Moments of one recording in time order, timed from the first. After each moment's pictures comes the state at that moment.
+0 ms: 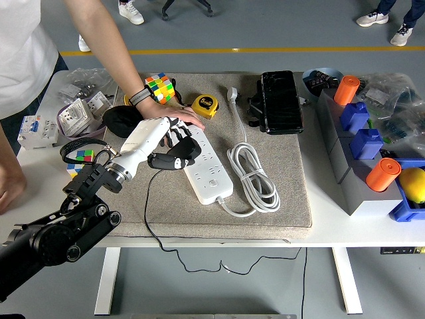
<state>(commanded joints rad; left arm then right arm) -0.52 0.19 -0.75 -1.00 1.79 0.41 -0.16 -0.02 -0.29 0.85 0.35 -0.08 -0.03 -0.01</state>
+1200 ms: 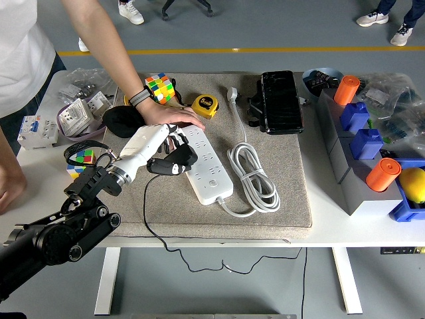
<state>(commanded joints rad) -0.54 0.18 -0.72 -0.93 1.79 0.40 -0.16 -0.02 -0.29 0.88 0.36 -0.11 -0.03 0.00</state>
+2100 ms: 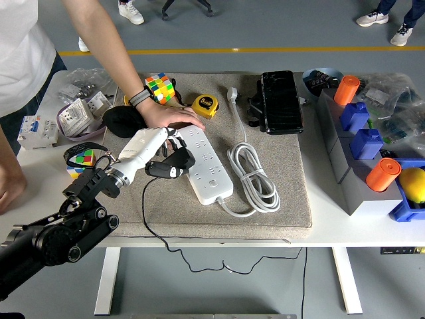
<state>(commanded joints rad) -0.54 0.19 -0.70 -0.90 1.80 0.39 -0.16 -0.02 -0.29 0.89 0.37 -0.12 -0.03 0.00</state>
